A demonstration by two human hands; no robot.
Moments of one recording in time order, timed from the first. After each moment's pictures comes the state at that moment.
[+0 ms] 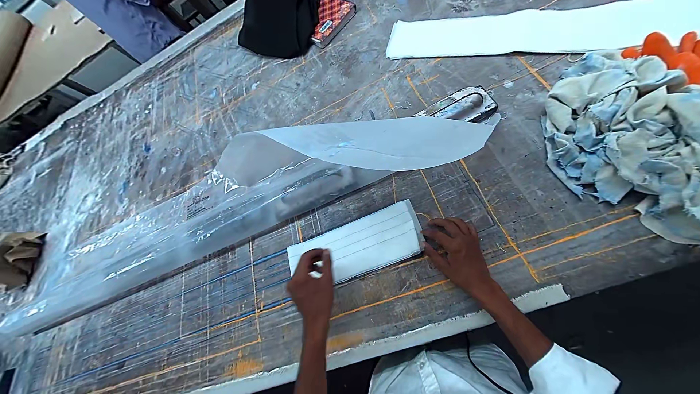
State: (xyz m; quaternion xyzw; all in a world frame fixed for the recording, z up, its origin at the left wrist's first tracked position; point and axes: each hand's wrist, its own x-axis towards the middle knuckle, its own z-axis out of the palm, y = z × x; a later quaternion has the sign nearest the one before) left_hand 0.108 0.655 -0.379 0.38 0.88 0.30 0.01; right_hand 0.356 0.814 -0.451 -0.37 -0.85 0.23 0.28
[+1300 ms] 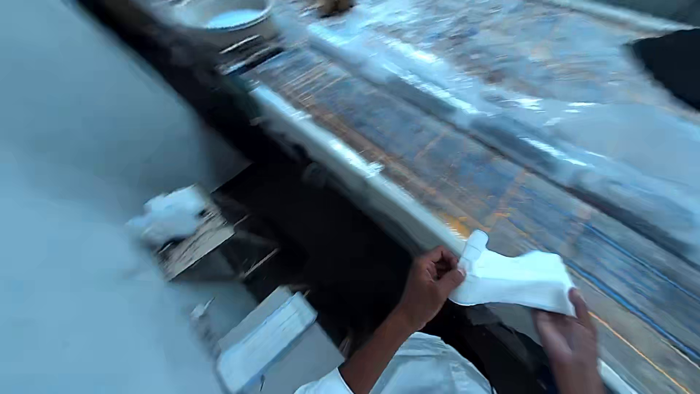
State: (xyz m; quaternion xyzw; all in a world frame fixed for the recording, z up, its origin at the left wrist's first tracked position) left_hand 0.092 0.295 -0.360 0.10 0.57 0.80 0.18; right_hand 0.186 0.549 -0.412 -0.33 -0.33 0.85 0.22
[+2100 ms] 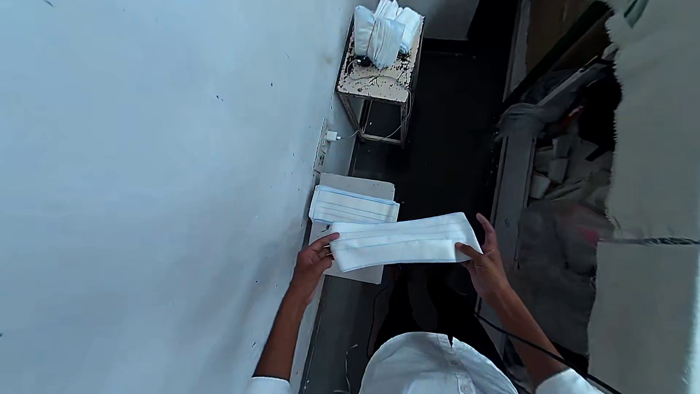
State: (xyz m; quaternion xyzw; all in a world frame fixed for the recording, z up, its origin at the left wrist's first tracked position) left_hand 0.327 -0.034 -0.509 -0.47 0.55 0.68 -0.13; right_hand 0.029 0.182 -0.518 -0.03 -0.65 0.61 -0.45
